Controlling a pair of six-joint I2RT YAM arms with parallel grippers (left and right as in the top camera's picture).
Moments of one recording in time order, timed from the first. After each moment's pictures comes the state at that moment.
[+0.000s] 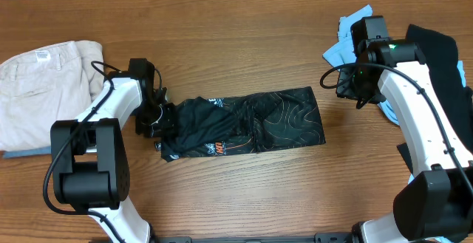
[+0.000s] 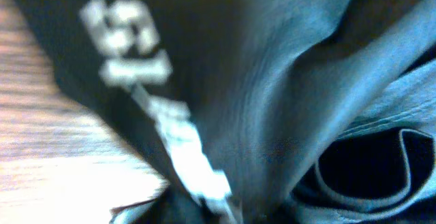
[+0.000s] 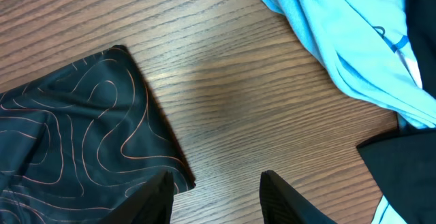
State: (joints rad) left arm 0.01 1.93 1.19 -0.94 0.21 -0.12; right arm 0.09 1.69 1.49 -1.19 0.14 0.33
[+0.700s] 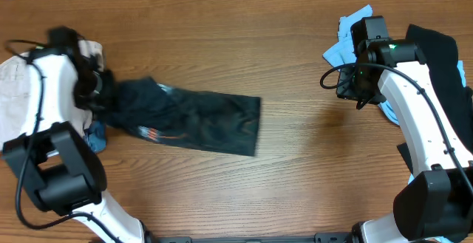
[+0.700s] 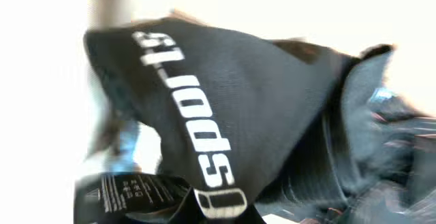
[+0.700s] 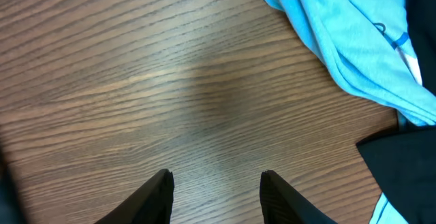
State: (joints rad) left arm 0.34 1.95 1.63 -1.16 0.13 -0.05; right arm 0.09 1.69 1.49 -1.20 0.14 0.33
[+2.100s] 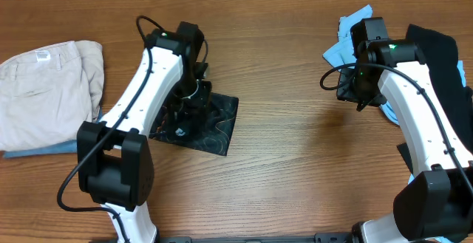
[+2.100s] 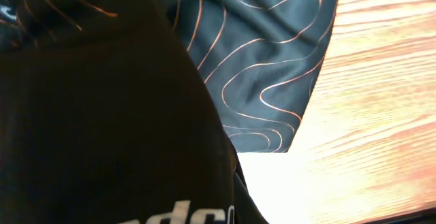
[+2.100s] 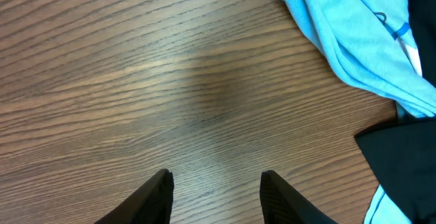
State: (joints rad) left arm -0.29 1.95 1.64 -1.33 0.14 -0.13; right arm 0.09 1.69 1.49 -1.23 0.14 0.33
